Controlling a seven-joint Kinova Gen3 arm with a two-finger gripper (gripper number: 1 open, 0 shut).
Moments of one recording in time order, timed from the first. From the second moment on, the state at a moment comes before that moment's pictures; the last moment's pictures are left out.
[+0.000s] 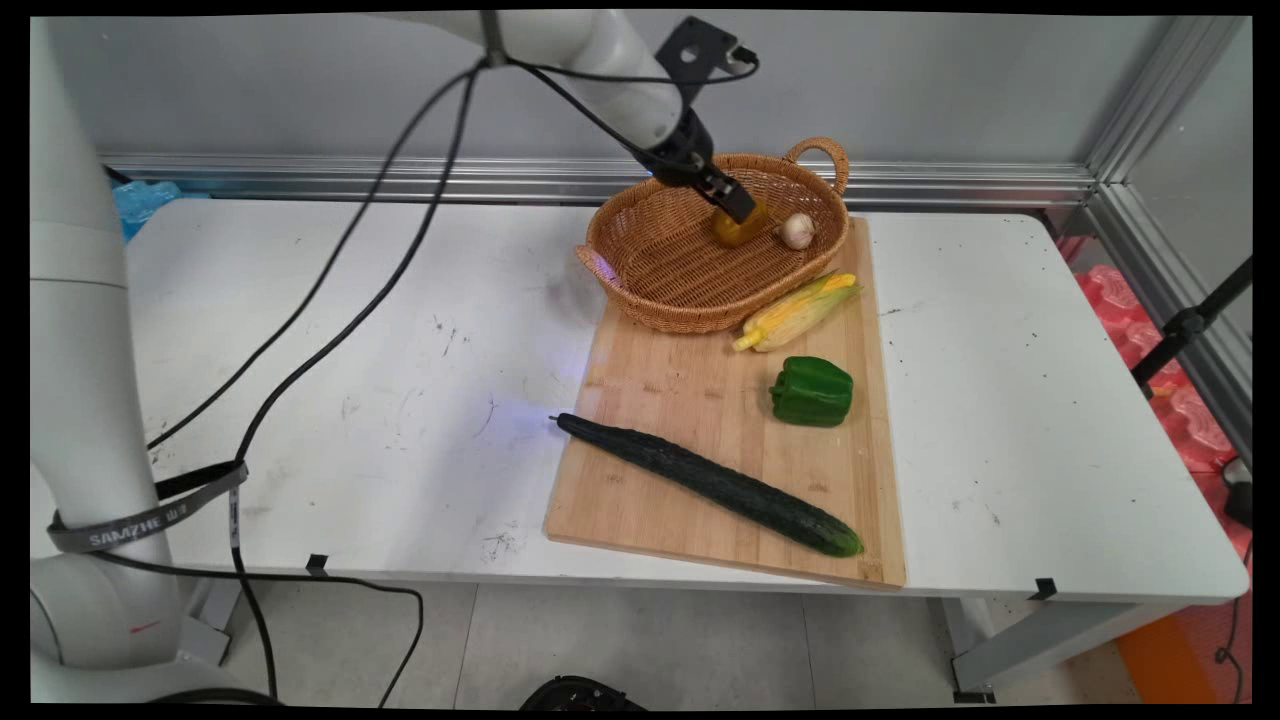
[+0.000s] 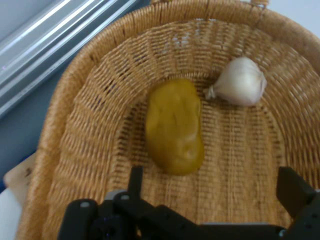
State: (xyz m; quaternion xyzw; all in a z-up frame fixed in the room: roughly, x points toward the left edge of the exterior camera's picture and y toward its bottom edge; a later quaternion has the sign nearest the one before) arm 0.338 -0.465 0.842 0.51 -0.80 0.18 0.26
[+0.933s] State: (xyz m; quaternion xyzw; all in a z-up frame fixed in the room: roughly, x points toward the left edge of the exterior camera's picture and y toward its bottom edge) arm 0.310 -0.534 0.767 0.54 -0.78 0.18 0.26
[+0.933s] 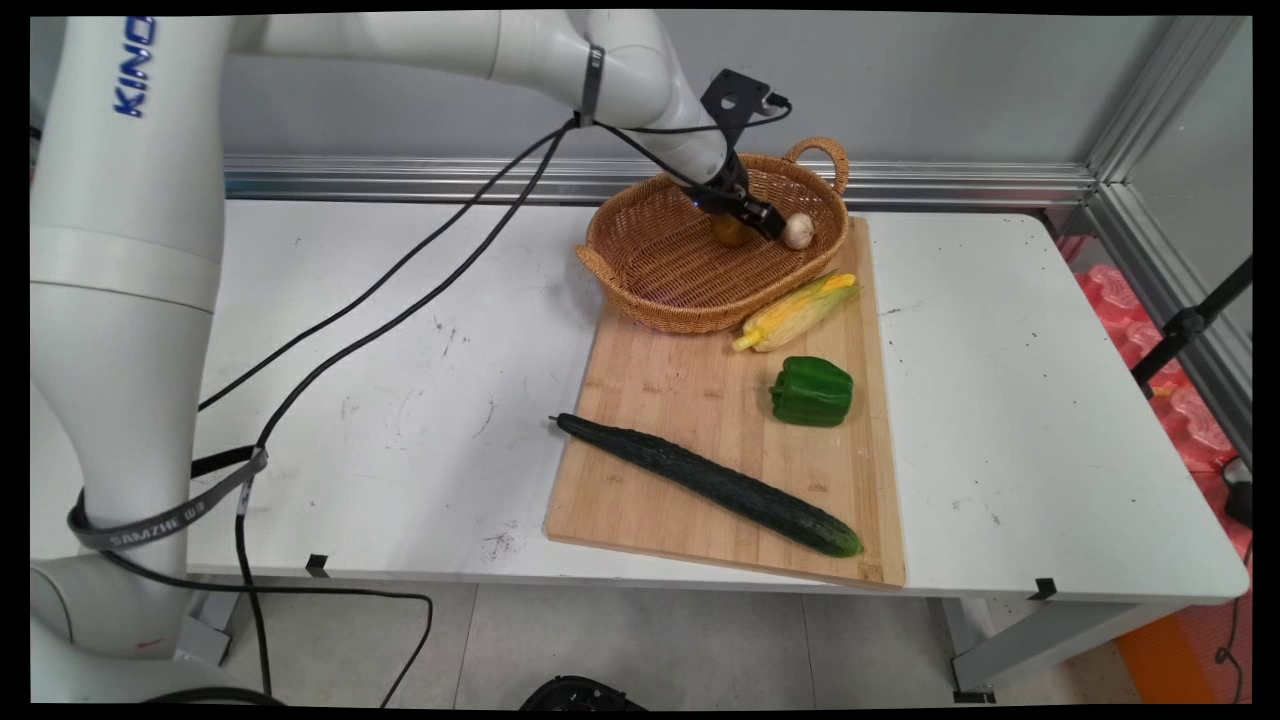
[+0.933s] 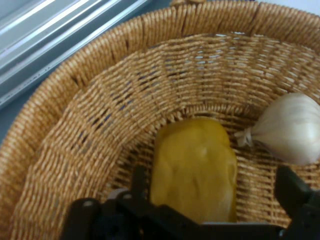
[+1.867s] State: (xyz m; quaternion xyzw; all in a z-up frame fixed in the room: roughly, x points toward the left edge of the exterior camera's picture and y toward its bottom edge) arm 0.312 -0.508 0.826 0.49 -0.82 0.19 0.24
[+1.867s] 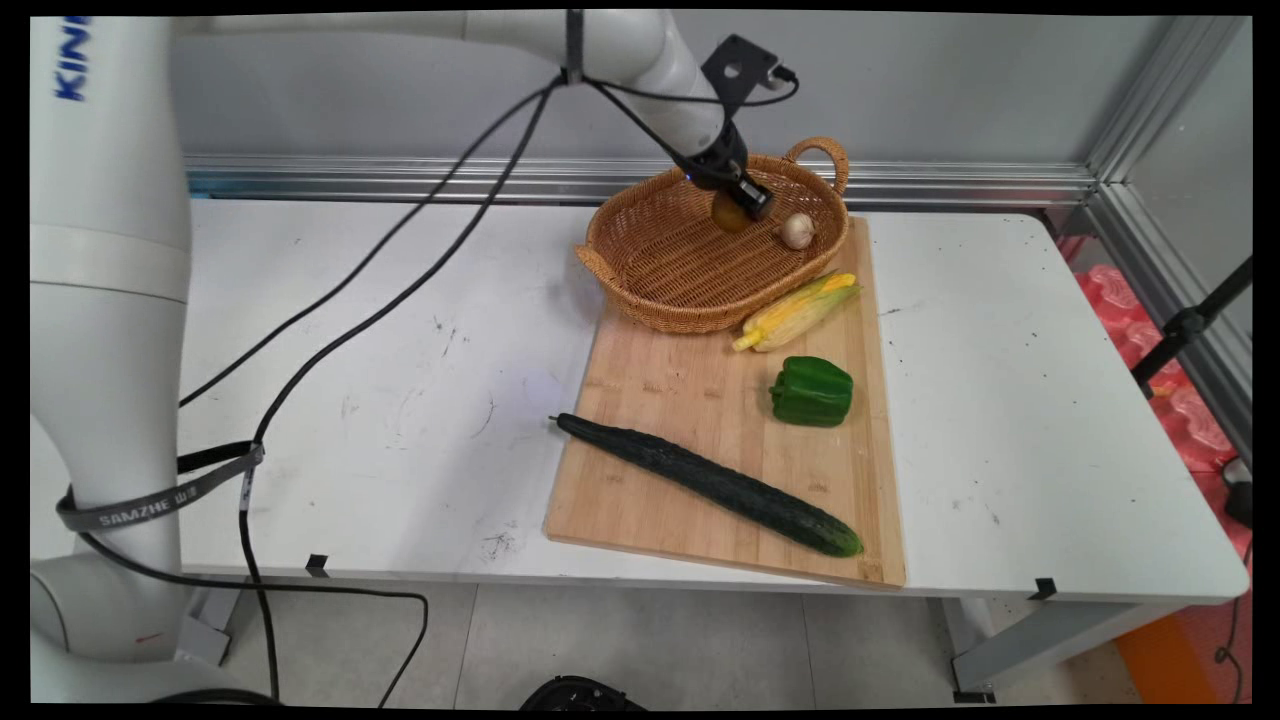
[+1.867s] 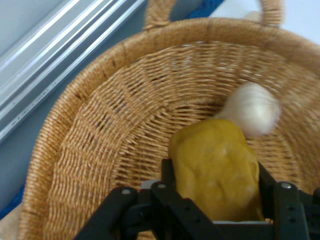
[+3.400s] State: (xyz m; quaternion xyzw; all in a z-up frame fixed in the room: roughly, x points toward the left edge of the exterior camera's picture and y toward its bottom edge) arm 0.334 -0.370 0.899 0.10 -0.98 0.02 0.20
